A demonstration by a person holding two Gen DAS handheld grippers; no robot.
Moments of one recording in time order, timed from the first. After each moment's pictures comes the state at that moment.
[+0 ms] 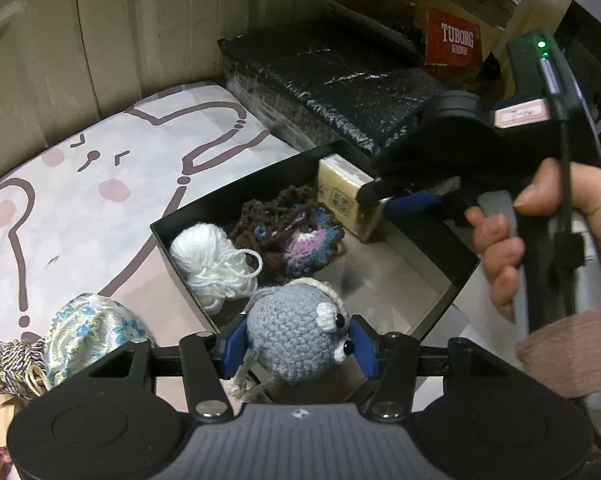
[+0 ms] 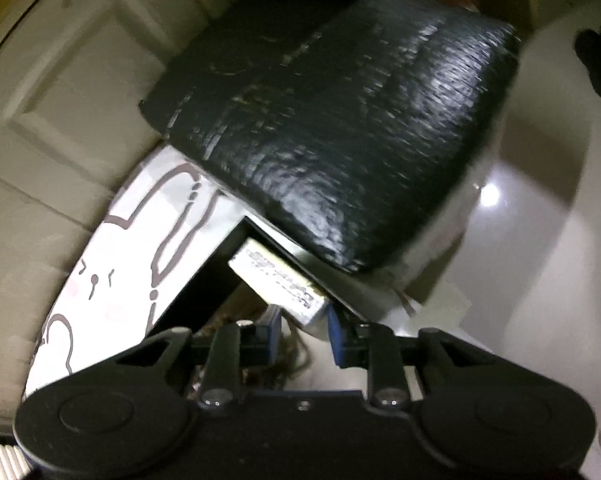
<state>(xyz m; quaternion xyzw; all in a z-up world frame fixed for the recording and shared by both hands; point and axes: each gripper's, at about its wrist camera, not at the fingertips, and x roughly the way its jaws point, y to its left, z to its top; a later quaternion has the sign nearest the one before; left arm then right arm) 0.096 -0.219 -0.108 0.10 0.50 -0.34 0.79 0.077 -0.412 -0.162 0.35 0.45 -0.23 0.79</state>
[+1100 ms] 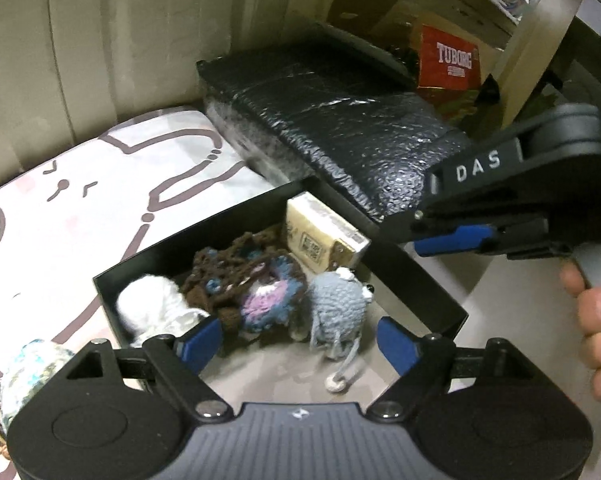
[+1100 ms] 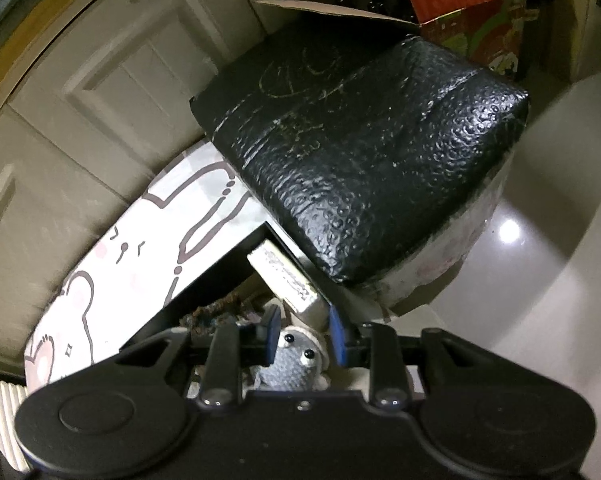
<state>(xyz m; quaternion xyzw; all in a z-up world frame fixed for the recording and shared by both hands) 0.103 -0.262 -0.115 0.08 0.47 -0.34 0.81 0.051 -0.425 -0.119 0.30 0.46 -0.16 0.82</state>
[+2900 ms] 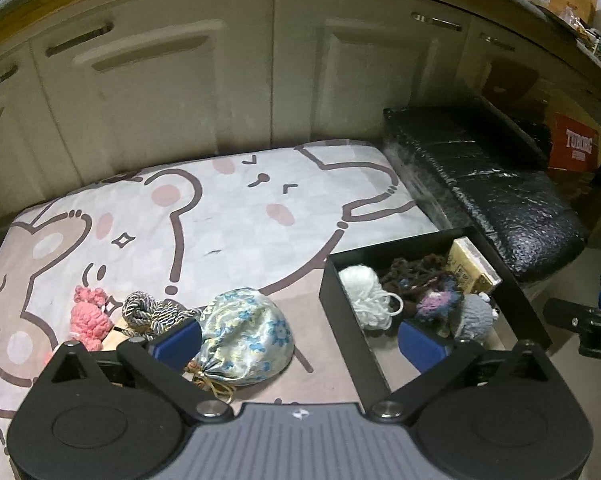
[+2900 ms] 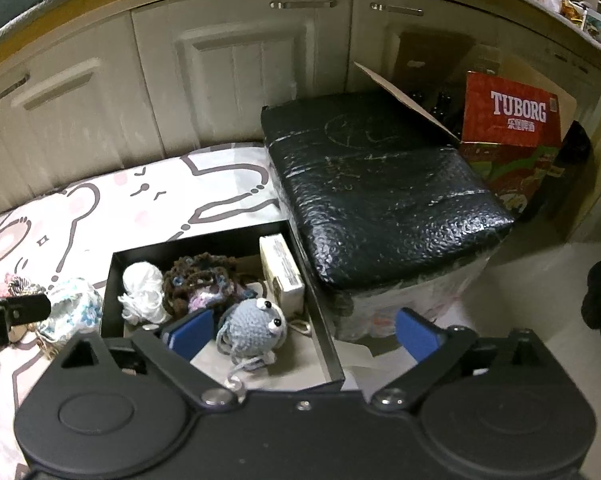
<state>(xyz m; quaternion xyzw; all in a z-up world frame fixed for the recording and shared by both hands) 0.085 -0.151 -0.056 0.04 0.45 -0.14 0.88 -0.004 -0.373 -0.083 0.06 0.42 -0.11 0.90</state>
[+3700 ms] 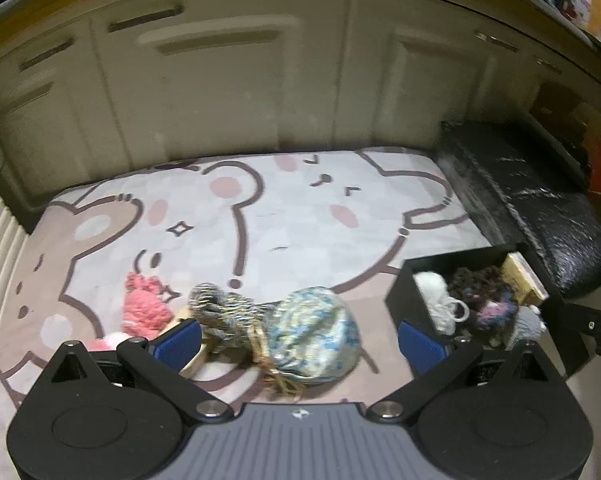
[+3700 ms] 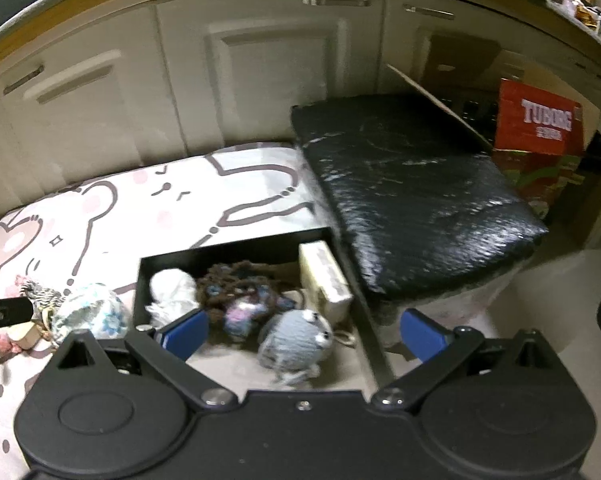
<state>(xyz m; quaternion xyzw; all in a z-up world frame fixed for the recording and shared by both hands) 0.096 -0.095 -0.056 0.03 0.45 -0.08 0.89 0.020 -0.338 -0.087 0.06 0.42 -0.10 0.90</state>
